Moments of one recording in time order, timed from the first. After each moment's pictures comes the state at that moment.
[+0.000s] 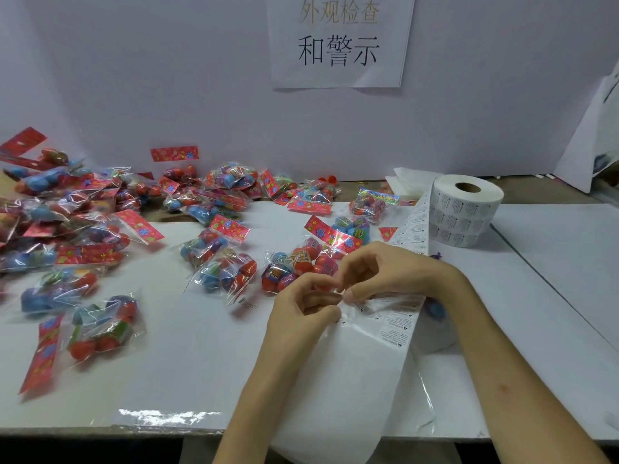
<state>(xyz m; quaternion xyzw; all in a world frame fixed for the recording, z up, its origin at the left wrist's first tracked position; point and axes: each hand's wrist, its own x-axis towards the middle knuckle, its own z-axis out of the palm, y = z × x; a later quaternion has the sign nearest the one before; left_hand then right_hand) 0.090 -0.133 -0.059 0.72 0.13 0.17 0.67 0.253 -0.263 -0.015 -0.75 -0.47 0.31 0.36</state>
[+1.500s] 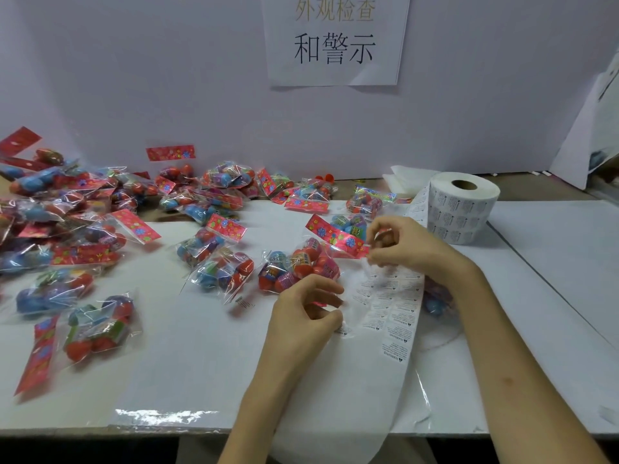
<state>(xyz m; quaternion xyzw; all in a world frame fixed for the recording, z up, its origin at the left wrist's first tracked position) 0.090 -0.141 -0.063 0.77 0.15 0.18 0.60 0.273 -0.280 -0.014 -0.81 -0.33 0.17 0.45</state>
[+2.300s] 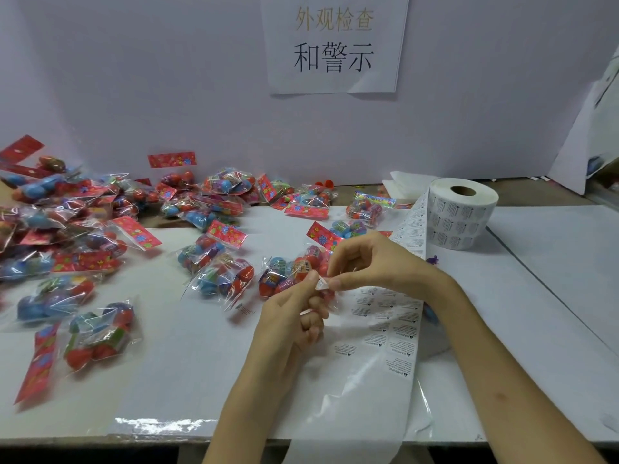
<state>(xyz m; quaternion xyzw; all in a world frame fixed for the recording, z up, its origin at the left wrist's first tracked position) 0.092 -0.131 -0.054 0.52 0.15 0.13 0.83 0.242 -0.258 -0.011 -0.69 -0.47 0.25 0.49</state>
